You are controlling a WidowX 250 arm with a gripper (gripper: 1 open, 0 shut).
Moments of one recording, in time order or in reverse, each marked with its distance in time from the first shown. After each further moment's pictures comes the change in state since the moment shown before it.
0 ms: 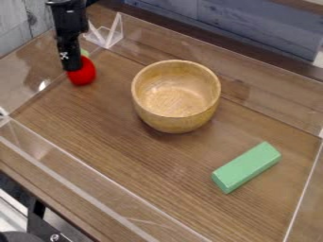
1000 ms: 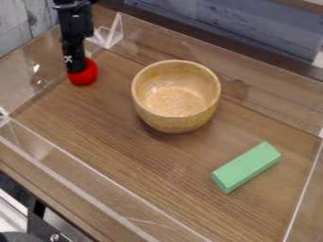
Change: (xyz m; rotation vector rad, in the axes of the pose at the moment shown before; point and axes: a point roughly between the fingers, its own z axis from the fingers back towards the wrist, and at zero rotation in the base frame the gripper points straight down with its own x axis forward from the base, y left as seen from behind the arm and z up) arm 0.007 0.008 -0.017 0.011 0.023 -0.055
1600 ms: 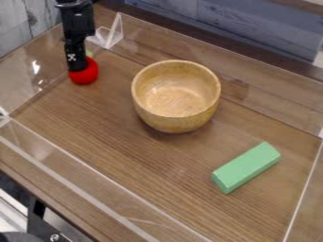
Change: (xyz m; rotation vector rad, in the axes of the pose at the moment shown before) arm 0.002 0.004 0.004 -0.004 0.013 0.056
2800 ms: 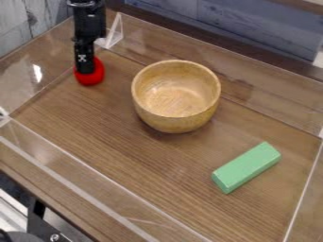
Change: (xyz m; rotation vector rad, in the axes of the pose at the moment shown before) arm 0.024 -0.021 0.004 -0.067 0.044 -0.017
